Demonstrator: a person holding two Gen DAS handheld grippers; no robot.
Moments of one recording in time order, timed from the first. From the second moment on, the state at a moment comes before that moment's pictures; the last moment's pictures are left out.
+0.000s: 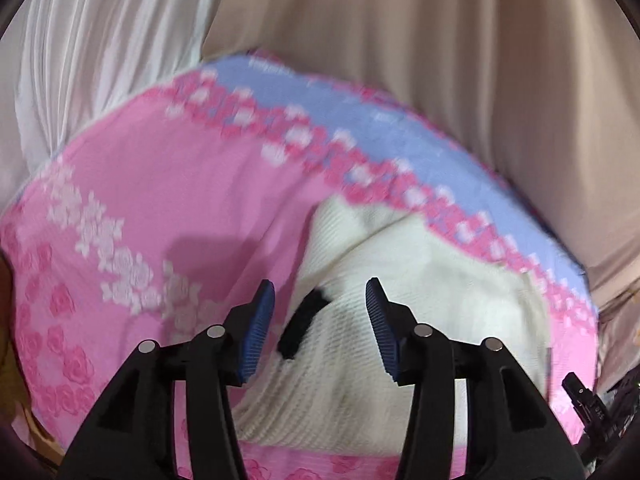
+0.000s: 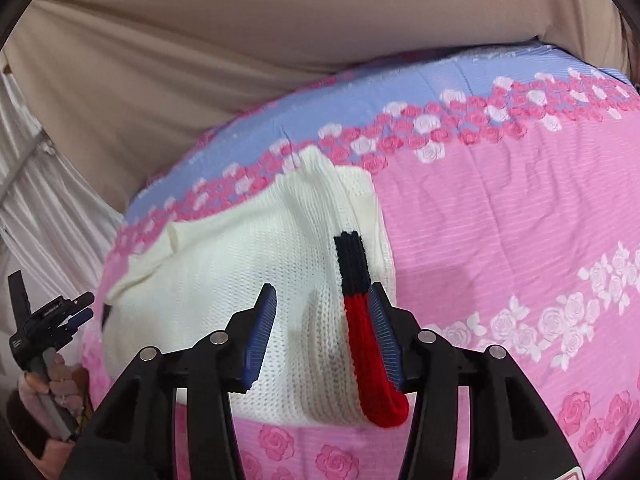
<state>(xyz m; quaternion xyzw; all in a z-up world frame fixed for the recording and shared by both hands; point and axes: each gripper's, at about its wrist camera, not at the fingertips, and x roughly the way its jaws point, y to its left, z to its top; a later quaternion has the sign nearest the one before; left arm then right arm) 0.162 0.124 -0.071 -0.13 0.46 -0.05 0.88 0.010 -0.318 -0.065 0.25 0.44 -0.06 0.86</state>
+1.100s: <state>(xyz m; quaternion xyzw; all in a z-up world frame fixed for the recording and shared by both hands) 0.122 0.135 -0.119 -0.15 0.53 -0.03 0.83 -0.005 -0.317 -0.110 0.27 0.51 -0.07 0.82</state>
